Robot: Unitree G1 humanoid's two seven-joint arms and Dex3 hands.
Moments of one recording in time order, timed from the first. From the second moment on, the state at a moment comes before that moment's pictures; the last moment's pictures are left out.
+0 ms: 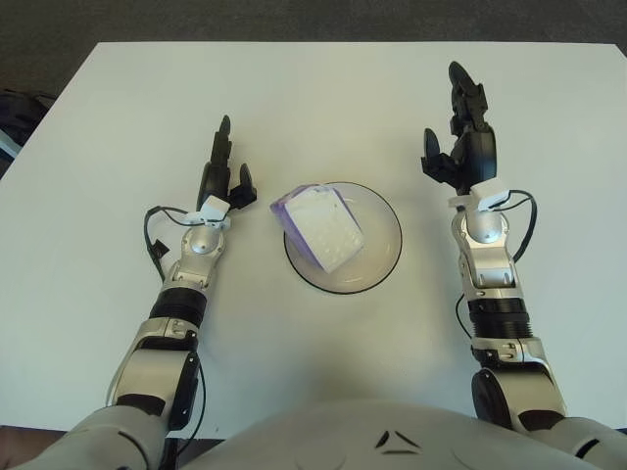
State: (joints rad) left arm -0.37 0.24 0.01 0.67 0.16 -0.56 0.16; right arm -0.30 -0.06 -0.06 0.08 -0.14 -0.35 -0.11
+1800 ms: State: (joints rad) left arm -0.32 0.22 0.01 0.59 0.16 -0.52 0.16; right arm -0.03 0.04 -0.04 0.08 -0.09 -0.35 -0.12
